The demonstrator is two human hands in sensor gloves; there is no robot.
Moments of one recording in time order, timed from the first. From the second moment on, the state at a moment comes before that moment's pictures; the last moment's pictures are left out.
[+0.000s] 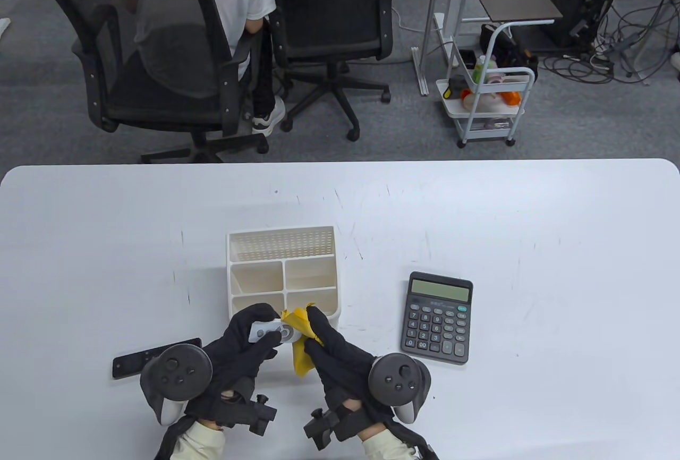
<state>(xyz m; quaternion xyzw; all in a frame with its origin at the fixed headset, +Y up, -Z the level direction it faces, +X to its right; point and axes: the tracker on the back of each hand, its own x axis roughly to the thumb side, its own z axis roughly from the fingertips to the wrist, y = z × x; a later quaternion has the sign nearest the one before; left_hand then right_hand) -0.224 -0.676 -0.253 0.16 -0.13 0.41 0.89 0.019 -0.706 -0.256 0.18 -0.14 0.79 0.57</state>
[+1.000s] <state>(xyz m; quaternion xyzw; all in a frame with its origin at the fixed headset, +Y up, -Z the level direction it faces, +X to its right) -0.219 -0.681 -0.356 0.12 -0.10 -0.12 0.98 0.044 -0.712 -0.269 0.15 -0.14 0.78 0.59</state>
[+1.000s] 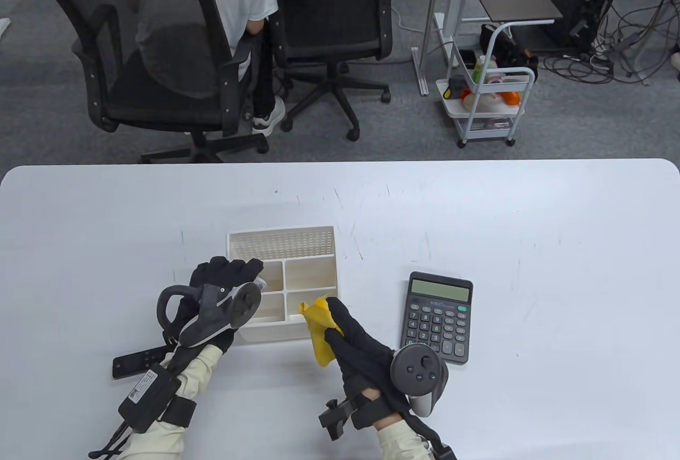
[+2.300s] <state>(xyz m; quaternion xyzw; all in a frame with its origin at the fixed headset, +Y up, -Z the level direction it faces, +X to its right) -0.316 -0.707 -0.327 -0.14 -0.03 -0.14 0.98 0.040 -0.711 -0.267 0.17 -0.14 0.80 0.57</state>
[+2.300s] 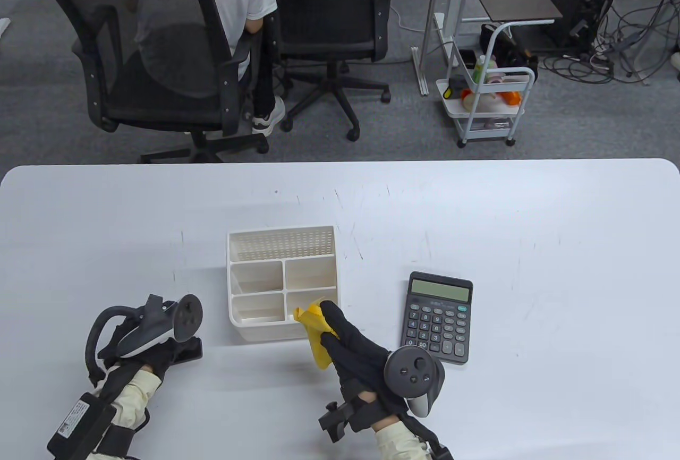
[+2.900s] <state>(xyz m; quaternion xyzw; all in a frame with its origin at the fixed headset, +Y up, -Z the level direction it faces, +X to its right) -0.298 -0.752 -0.331 -0.19 -0.05 -0.29 0.94 0.039 -0.712 -0.268 0.16 -0.14 0.80 0.56</state>
